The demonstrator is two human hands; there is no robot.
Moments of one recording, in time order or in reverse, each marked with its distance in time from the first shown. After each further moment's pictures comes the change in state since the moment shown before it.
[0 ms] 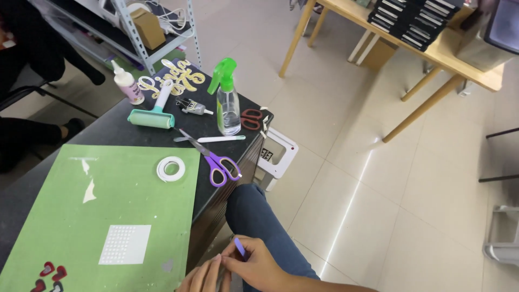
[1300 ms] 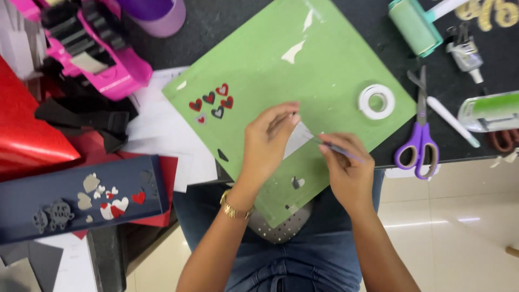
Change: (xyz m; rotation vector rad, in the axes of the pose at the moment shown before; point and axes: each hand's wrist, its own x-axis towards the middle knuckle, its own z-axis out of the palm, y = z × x) left_hand 0.118 -0.098 -0.070 -0.916 0.482 -1.023; right_hand 0.134 -0.016 0.080 -0.376 -0.273 -0.494
